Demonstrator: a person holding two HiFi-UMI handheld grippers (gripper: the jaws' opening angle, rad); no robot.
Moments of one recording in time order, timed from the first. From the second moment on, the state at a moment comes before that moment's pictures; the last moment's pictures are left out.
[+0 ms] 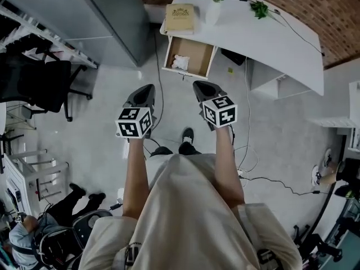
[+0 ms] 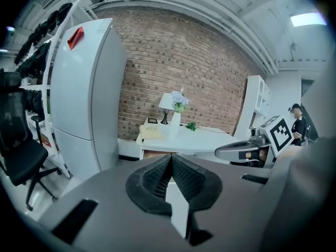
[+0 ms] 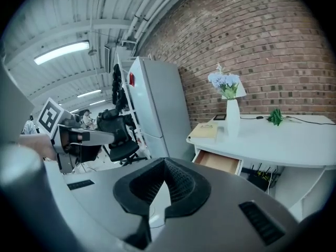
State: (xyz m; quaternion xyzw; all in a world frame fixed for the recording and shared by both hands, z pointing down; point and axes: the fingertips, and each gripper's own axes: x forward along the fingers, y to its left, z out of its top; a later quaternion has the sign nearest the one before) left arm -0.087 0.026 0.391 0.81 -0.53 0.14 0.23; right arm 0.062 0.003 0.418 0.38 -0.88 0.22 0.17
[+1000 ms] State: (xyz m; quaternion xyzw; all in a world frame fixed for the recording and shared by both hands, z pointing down) left arm -0.069 -0.098 0.464 0.81 -0.48 0.18 0.28; right arm 0.094 -0.116 0.501 0.40 -0.84 0.27 0.23
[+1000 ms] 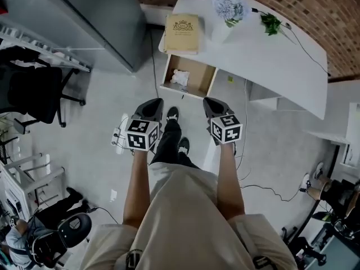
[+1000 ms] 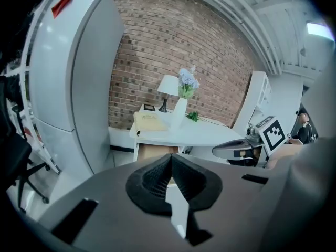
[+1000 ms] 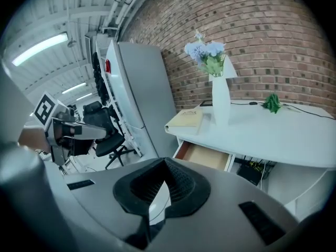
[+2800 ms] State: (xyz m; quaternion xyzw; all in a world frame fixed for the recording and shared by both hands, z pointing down) left arm -0.041 -0.172 0.718 0.81 -0.44 0.16 0.35; right arm 0.026 -0.240 0.805 0.18 -0.85 0.12 0.48
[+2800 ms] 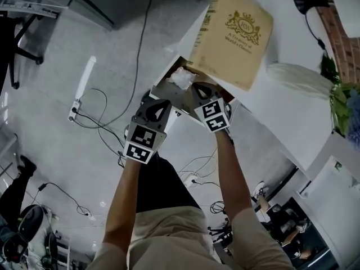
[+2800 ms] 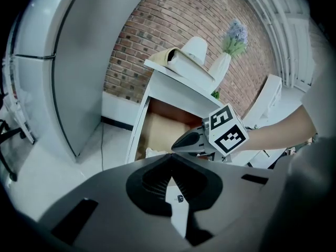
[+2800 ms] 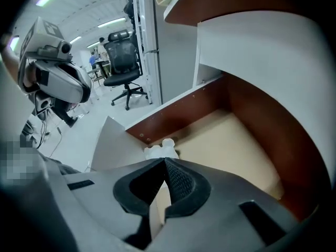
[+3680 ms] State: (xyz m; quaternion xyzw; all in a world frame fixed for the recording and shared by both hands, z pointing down) left arm -0.047 -0.196 0.760 0.83 -0.40 0.17 0.35; right arm -0.026 -0.274 0.866 0.13 -0.87 0.09 0.47
